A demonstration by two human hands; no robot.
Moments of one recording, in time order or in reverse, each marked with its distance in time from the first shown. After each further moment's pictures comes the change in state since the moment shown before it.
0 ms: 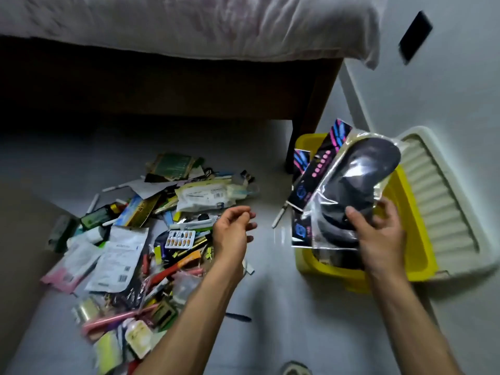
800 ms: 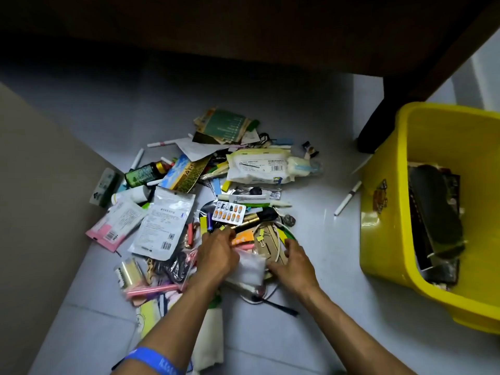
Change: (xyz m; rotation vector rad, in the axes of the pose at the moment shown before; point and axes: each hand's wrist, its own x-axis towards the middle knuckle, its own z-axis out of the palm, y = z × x) left_hand 0.096 -0.106 -0.189 1.212 0.013 -0.007; right_hand -0.111 0.186 0.176 -0.822 -0.788 0.364
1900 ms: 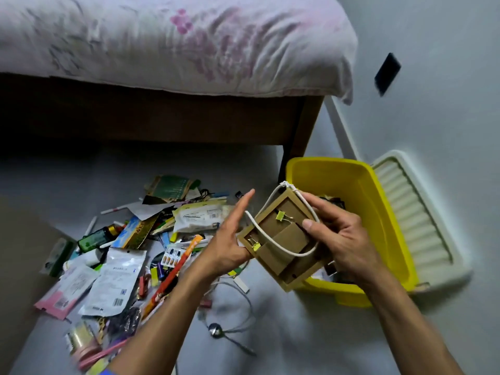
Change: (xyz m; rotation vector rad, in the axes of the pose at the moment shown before) left_hand -0.101 0.197 -0.088 -0.544 -0.254 0.798; right_hand -0.159 -0.043 -0.262 0.479 0.162 -0.730
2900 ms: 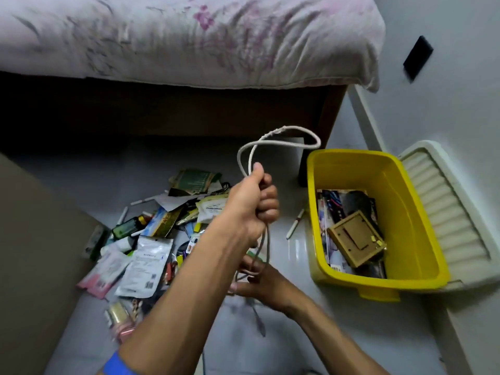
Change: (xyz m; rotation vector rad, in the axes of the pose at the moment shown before) left_hand 0.019 0.102 -0.006 -1.024 0.272 -0.502; right_hand -0.016 0.085 0.136 -0.001 -0.479 0.297
